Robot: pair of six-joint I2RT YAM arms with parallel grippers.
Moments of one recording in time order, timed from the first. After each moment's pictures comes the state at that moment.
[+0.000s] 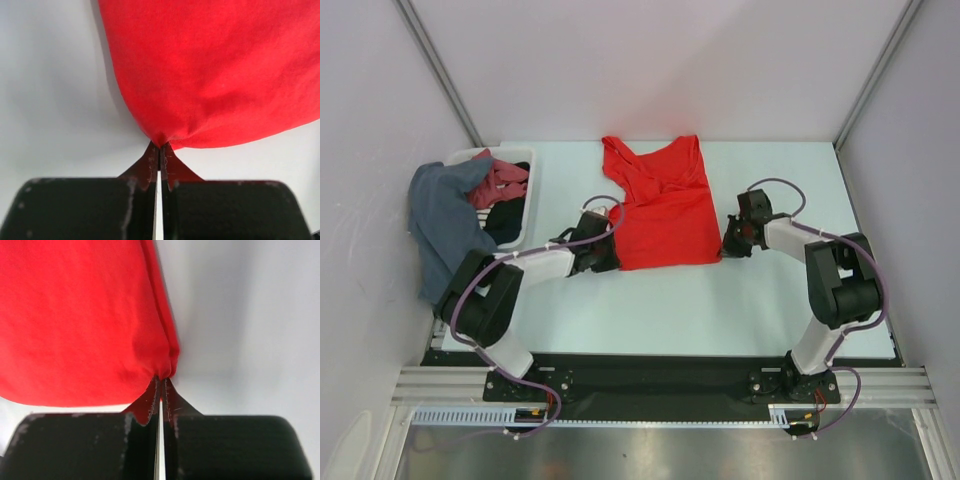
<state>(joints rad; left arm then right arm) -0.49 1.63 0.80 -0.07 0.04 -0.63 0.25 1.73 0.99 -0.28 -0.17 0.51</state>
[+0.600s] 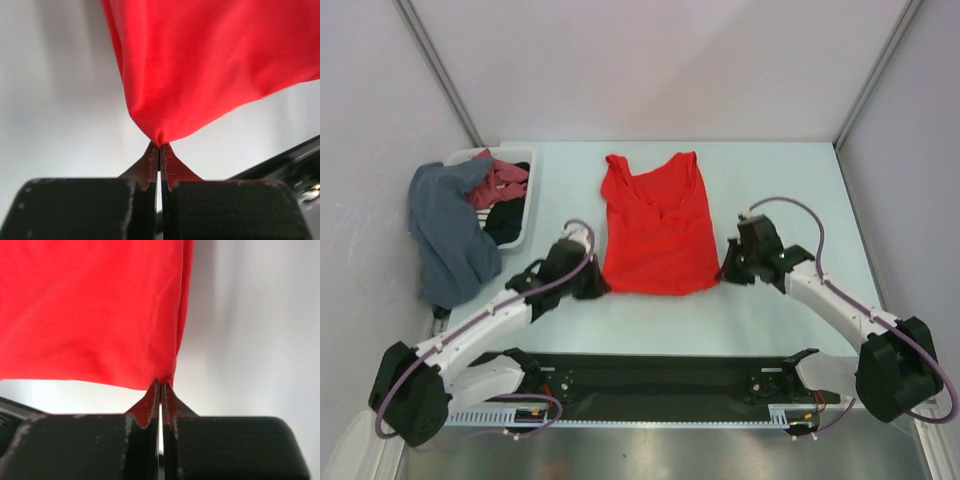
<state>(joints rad) -0.57 1.09 0.73 -0.36 0.06 -0.61 0.42 1.25 0.87 -0.47 -0.12 0.60</state>
